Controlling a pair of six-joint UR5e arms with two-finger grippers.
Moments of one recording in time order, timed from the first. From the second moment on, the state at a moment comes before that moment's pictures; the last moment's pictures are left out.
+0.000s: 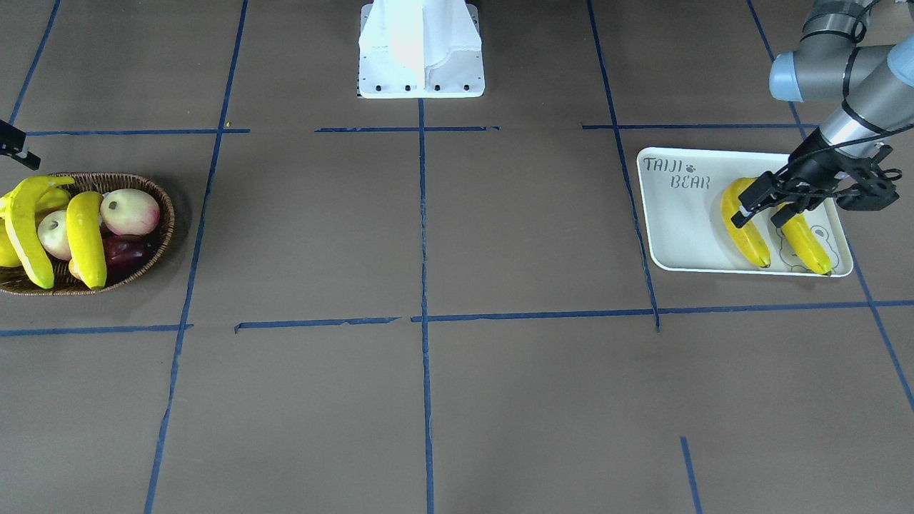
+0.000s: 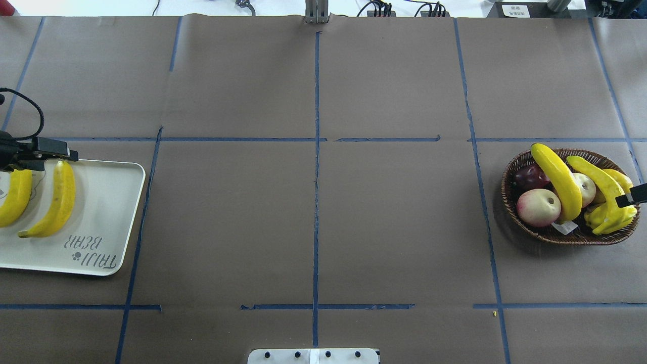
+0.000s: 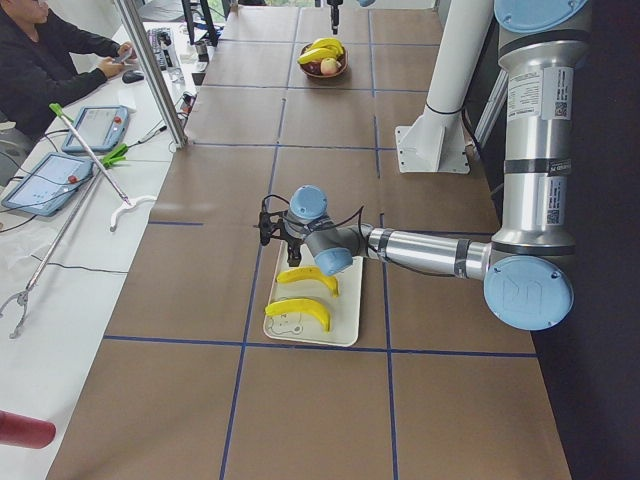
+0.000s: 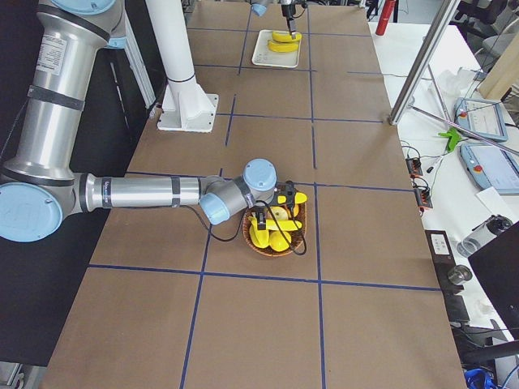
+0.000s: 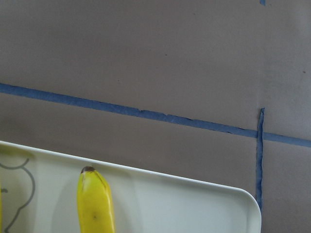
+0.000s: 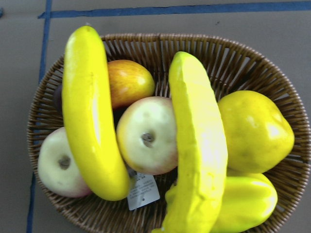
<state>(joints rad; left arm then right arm) -1.00 -1.53 -1.65 -2.48 -2.18 -1.17 1.22 -1.84 1.77 -0.97 2.50 0.54</state>
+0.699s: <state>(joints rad) -0.97 -1.55 -1.65 -2.48 -2.18 -1.22 1.19 -1.78 1.66 -0.88 2.46 0.62</state>
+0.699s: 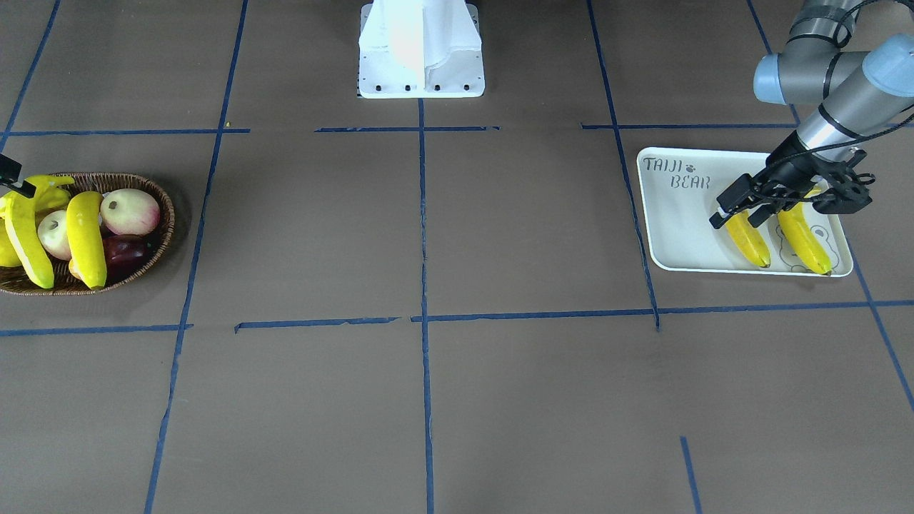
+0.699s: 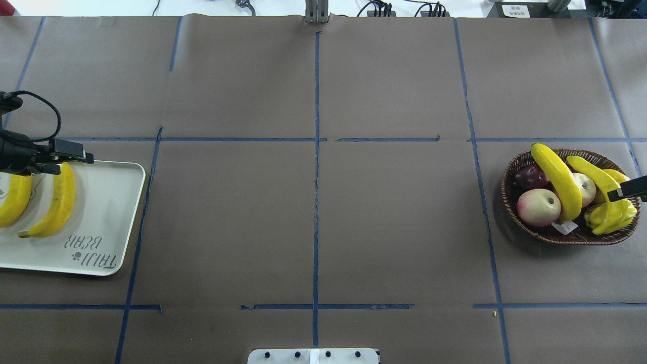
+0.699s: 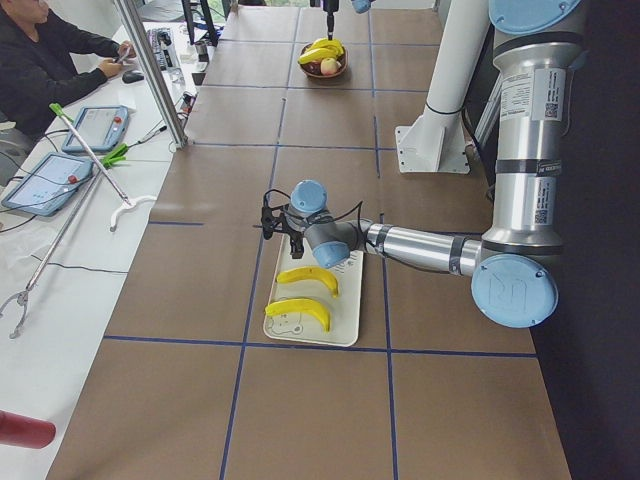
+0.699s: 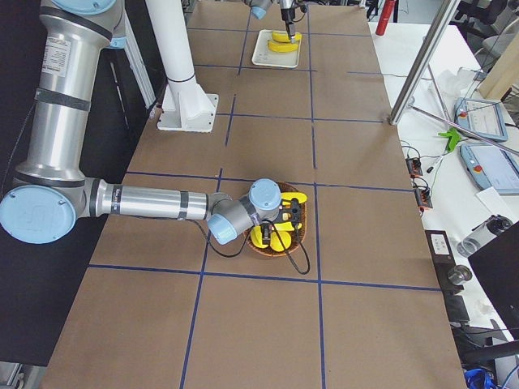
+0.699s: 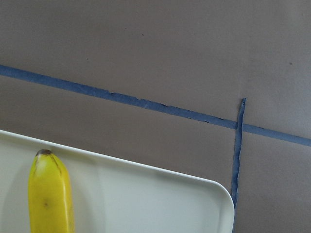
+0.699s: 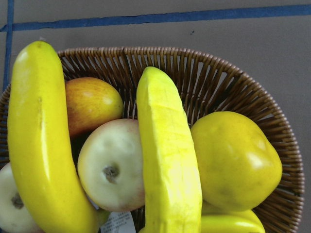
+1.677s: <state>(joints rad) -0.97 -1.55 -1.65 -2.48 -2.18 -1.22 1.17 -1.78 1.67 -0.84 2.47 0.63</state>
